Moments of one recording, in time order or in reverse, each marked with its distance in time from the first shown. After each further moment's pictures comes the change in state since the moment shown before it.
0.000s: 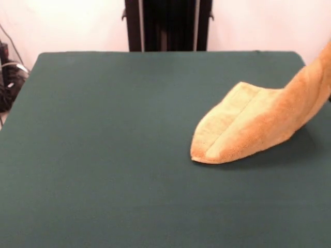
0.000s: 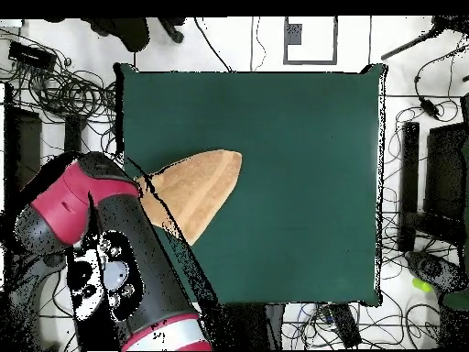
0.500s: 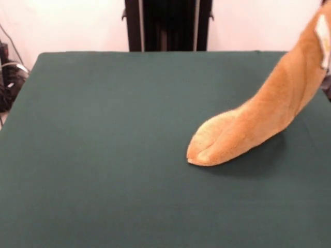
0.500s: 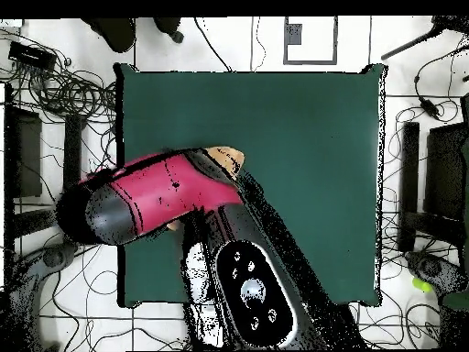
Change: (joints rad) arm -0.398 -0.181 0.188 0.238 0.241 -0.246 -0.022
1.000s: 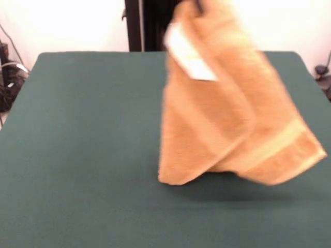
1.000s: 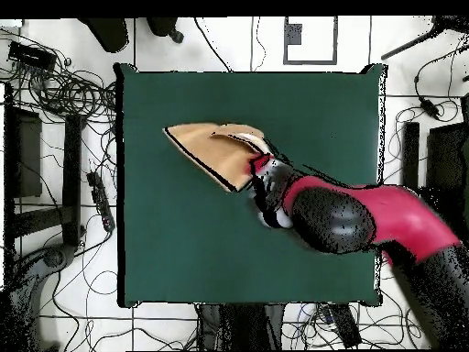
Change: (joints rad) arm -0.800 0.152 0.493 0.223 -0.008 -0.246 -0.243
